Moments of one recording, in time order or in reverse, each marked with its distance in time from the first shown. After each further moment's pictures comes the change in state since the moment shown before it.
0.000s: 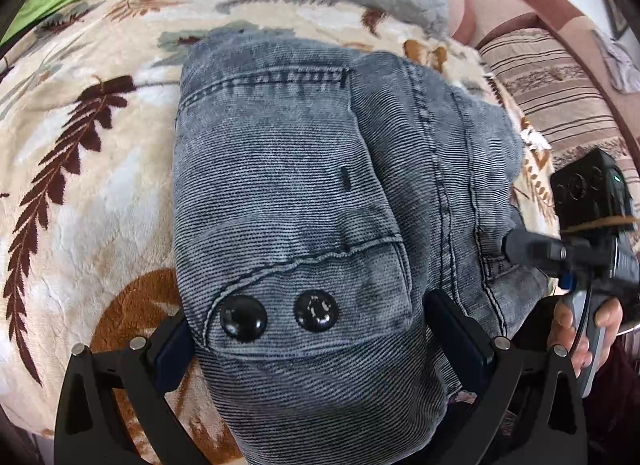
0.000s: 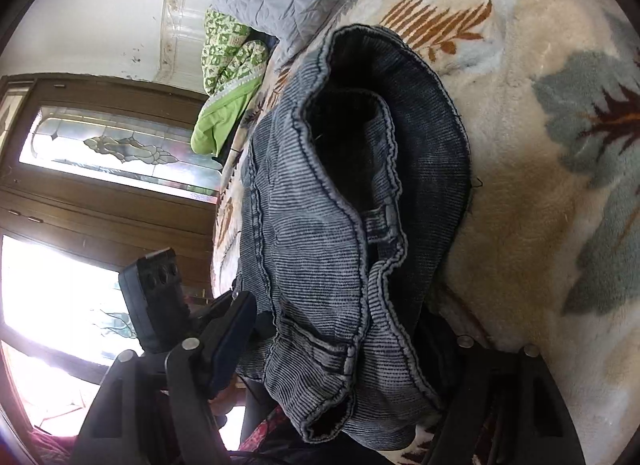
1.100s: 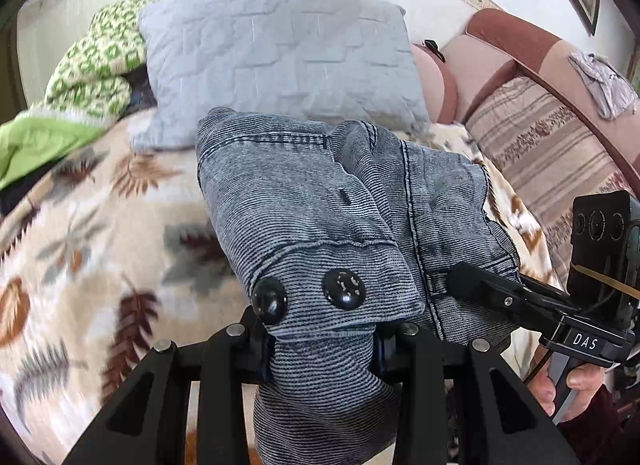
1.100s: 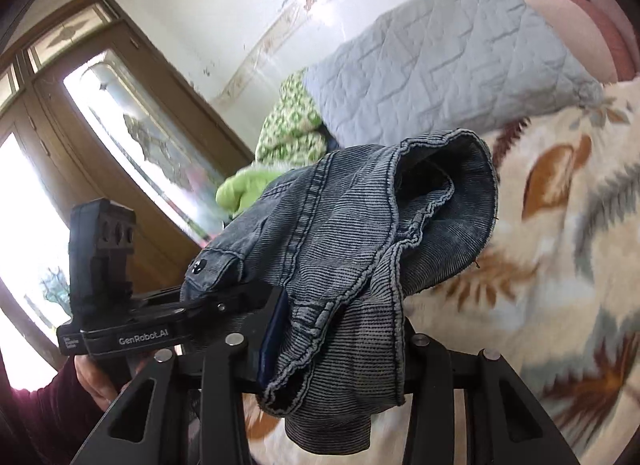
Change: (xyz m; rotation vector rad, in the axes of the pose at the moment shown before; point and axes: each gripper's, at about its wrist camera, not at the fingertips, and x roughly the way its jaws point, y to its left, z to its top) left arm -0.072 -0.069 0.116 0.115 -0.320 0.127; right arm -0.057 0.088 0.067 -0.405 -0.368 -0.090
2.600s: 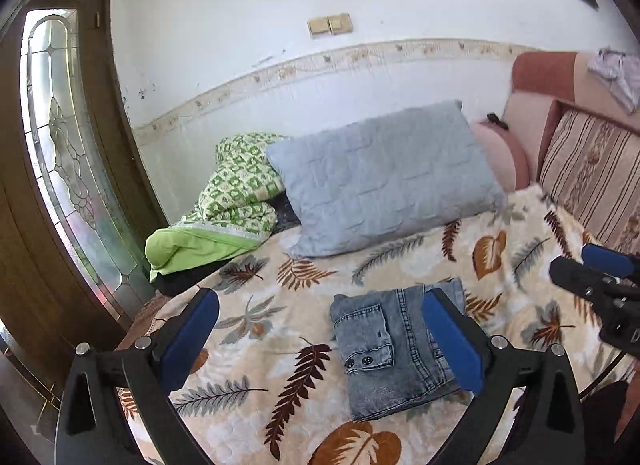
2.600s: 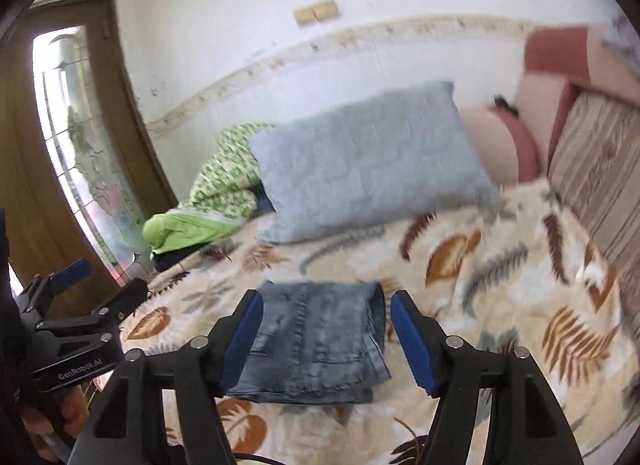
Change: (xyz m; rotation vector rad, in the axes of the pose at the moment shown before) left arm -0.204 -0.004 -0.040 0.110 -0.383 0.456; right arm -0.101 0.180 -0.010 -0.178 -0.203 -0.491
